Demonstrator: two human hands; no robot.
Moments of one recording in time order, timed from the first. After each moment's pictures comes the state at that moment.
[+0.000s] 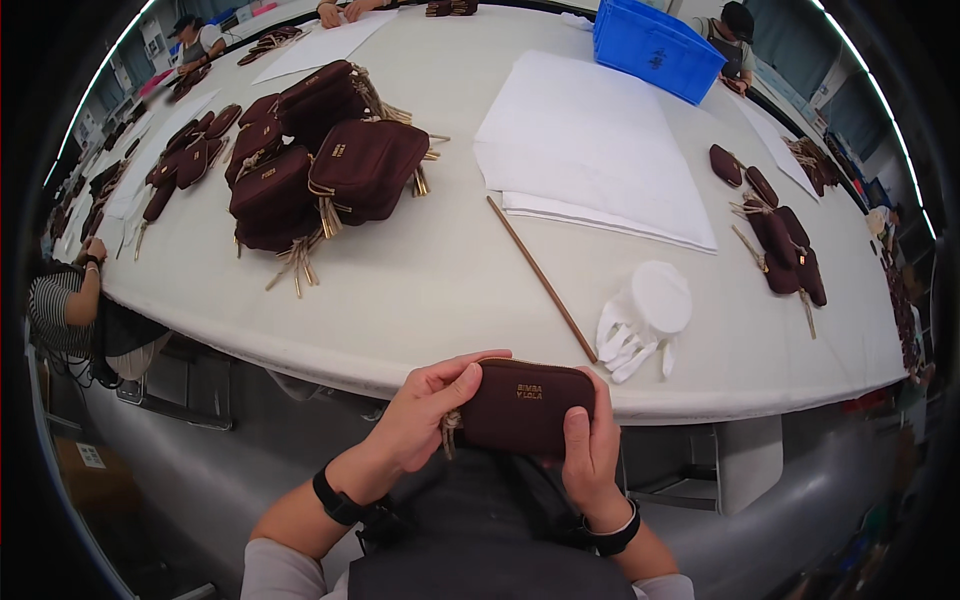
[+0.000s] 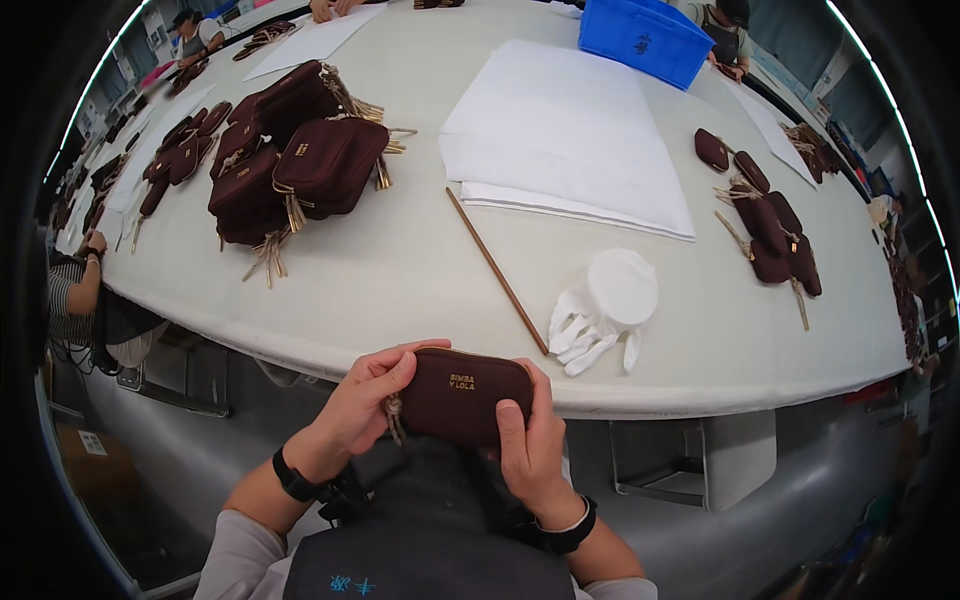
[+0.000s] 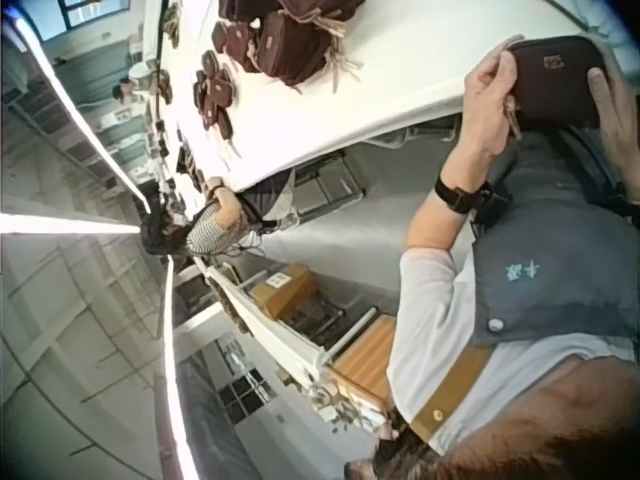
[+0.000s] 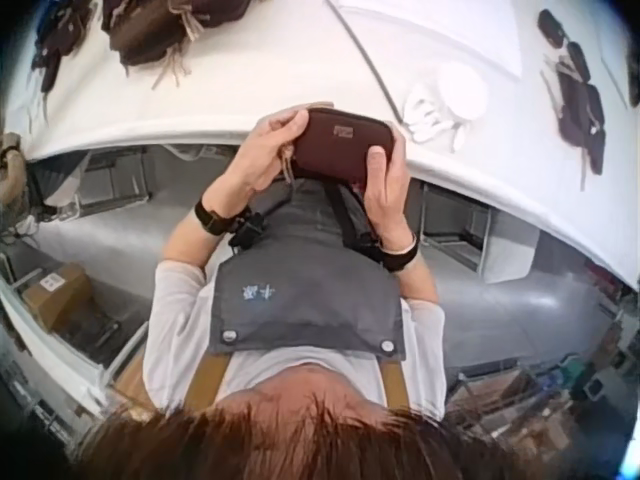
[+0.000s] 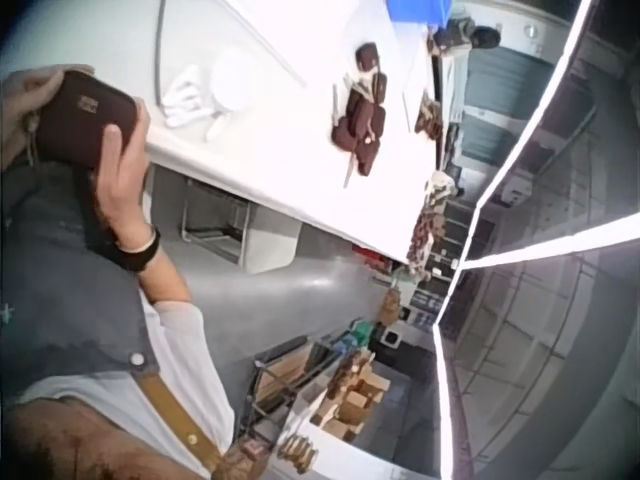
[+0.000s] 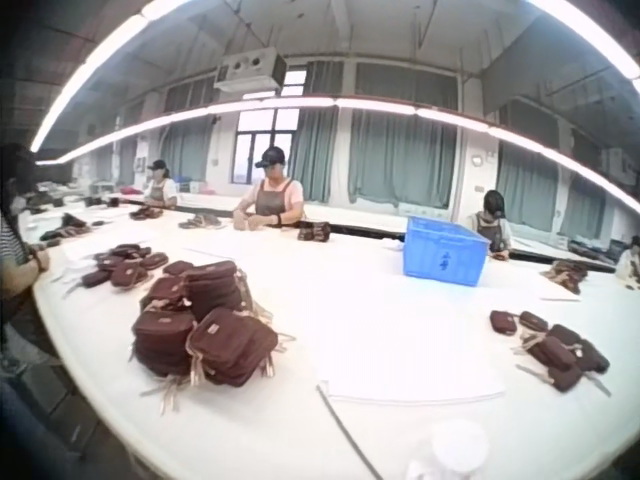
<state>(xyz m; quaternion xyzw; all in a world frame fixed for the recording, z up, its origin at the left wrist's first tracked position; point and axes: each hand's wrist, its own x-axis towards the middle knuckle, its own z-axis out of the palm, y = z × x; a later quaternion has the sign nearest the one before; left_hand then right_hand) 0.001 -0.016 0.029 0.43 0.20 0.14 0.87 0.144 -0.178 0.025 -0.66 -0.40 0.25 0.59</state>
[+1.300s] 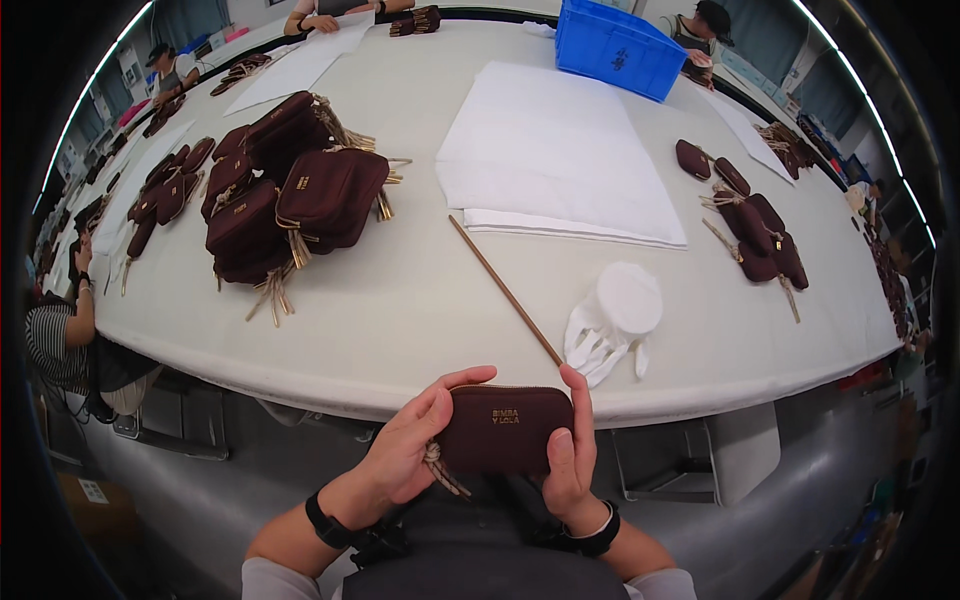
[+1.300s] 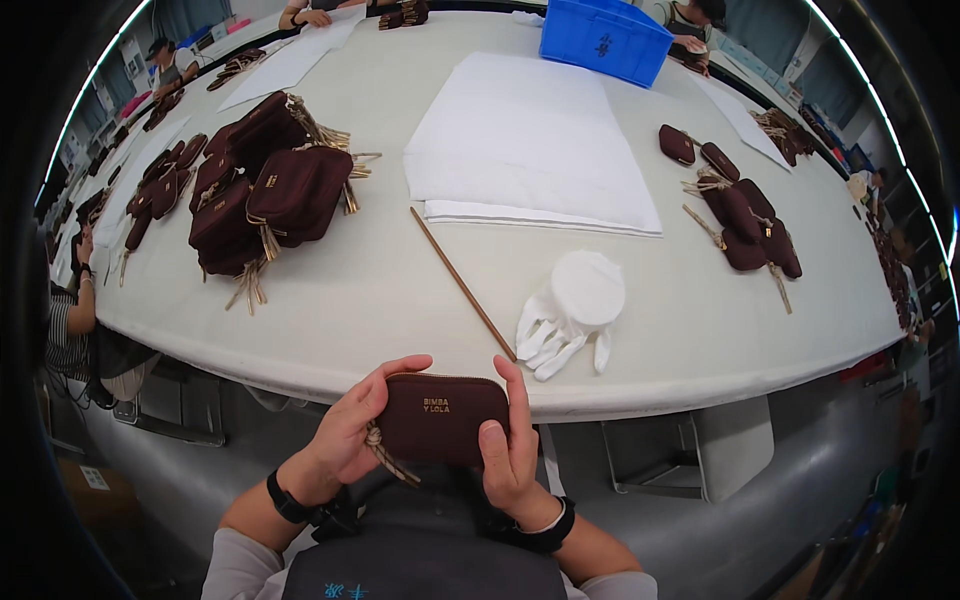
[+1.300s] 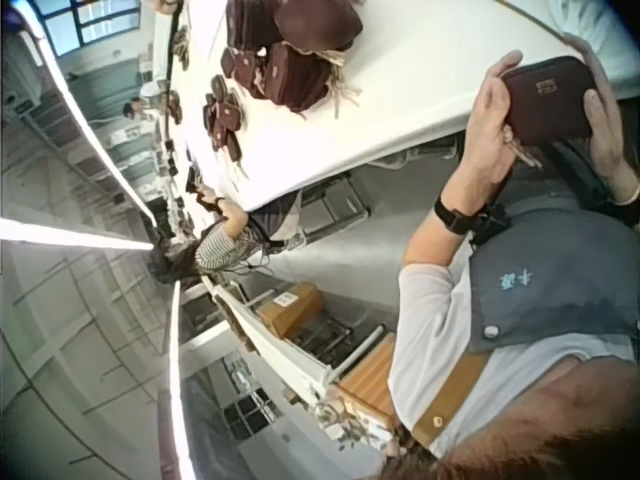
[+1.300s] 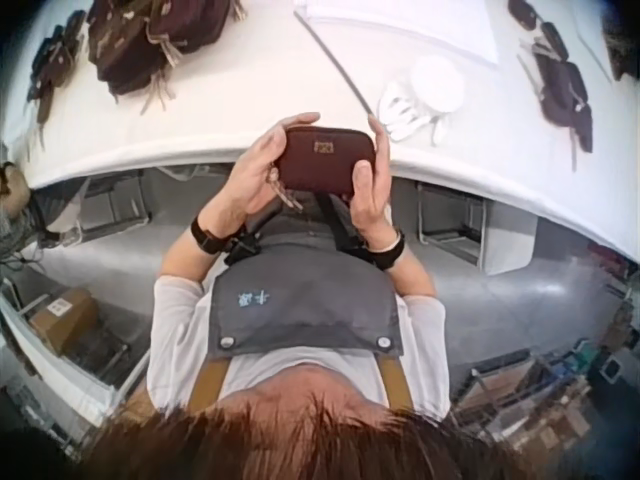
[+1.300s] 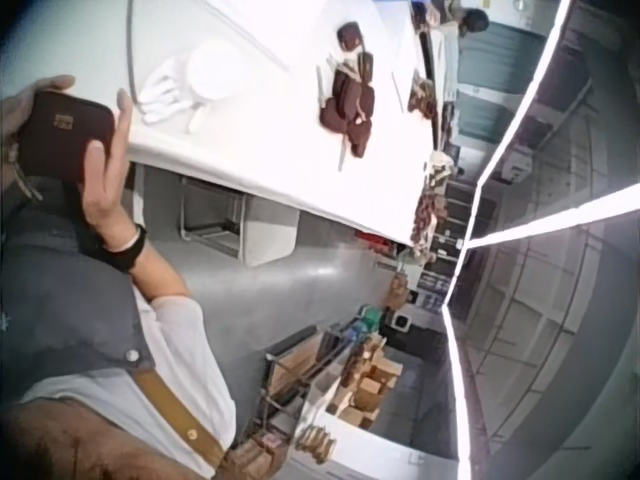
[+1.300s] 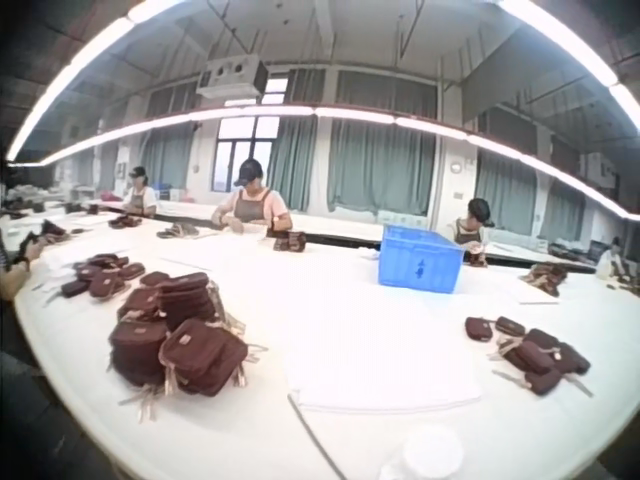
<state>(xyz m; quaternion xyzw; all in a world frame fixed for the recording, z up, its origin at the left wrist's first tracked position) 0.004 -0.031 0.038 0.35 0.13 0.11 0.92 0.139 -0.181 0.014 -0.56 -0.37 0.26 0.69</state>
